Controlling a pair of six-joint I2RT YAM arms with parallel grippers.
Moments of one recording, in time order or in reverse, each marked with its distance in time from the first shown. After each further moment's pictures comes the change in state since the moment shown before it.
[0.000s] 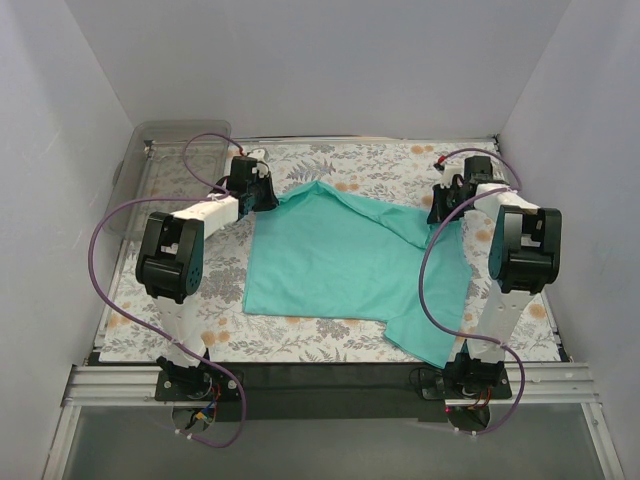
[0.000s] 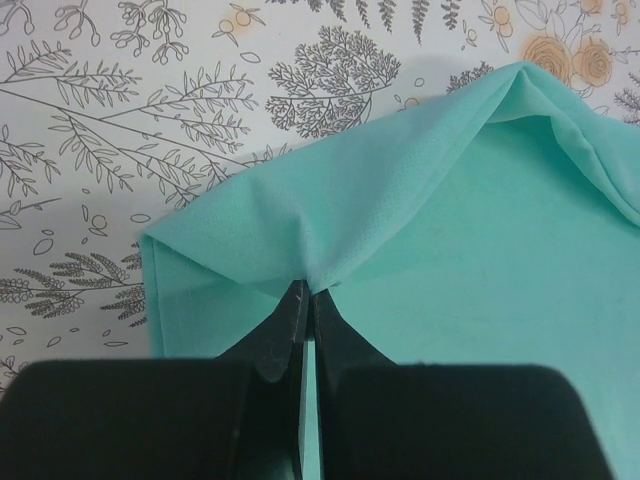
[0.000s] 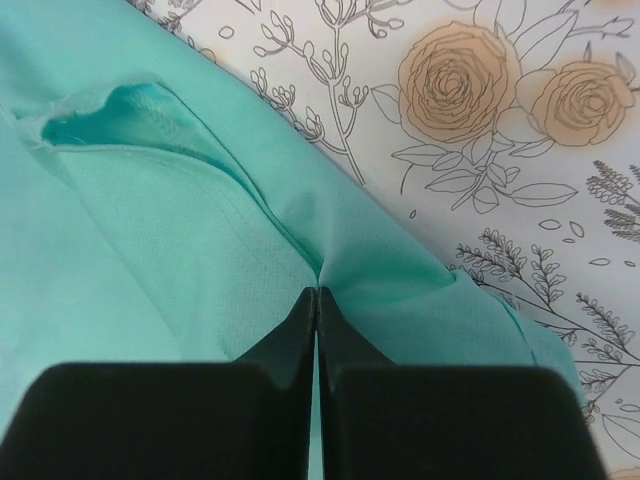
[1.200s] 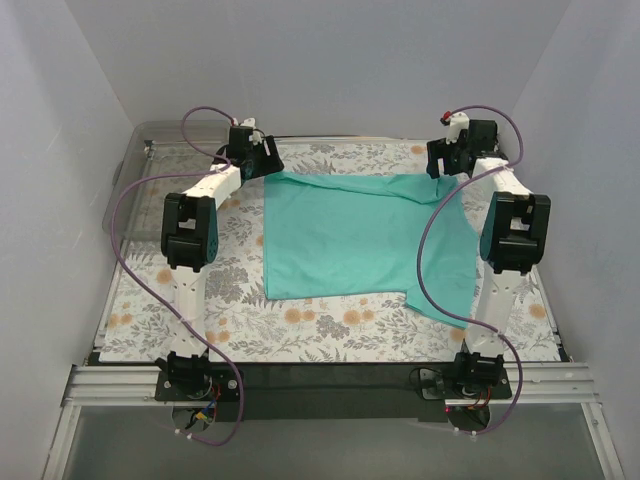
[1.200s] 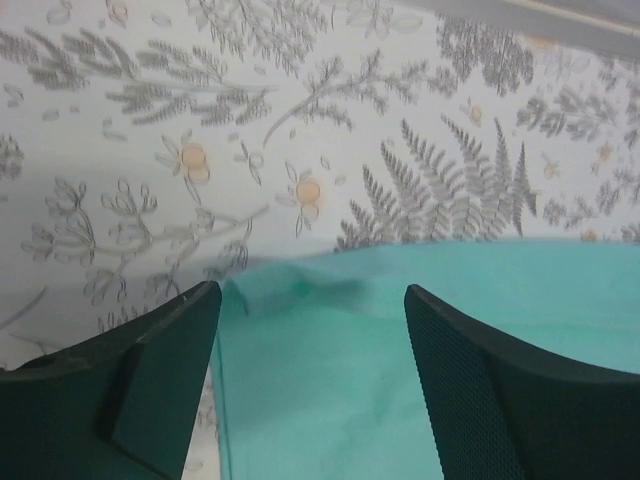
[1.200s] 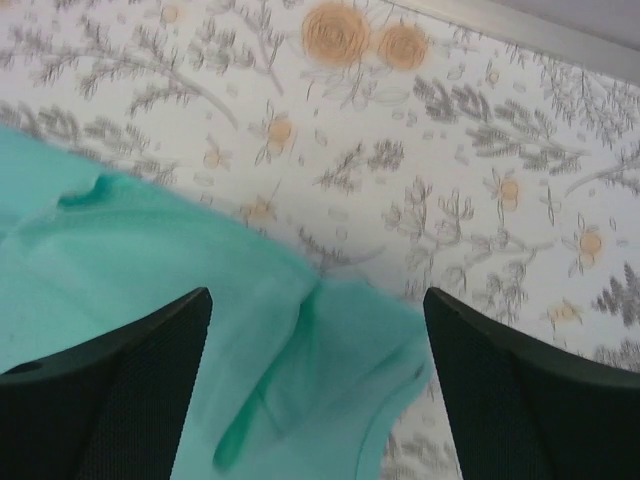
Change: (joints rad) left arm 0.077 0.397 0.599 -0.118 -0.015 -0.097; right arm 0.000 0.245 0.461 0.177 0.153 -0.059
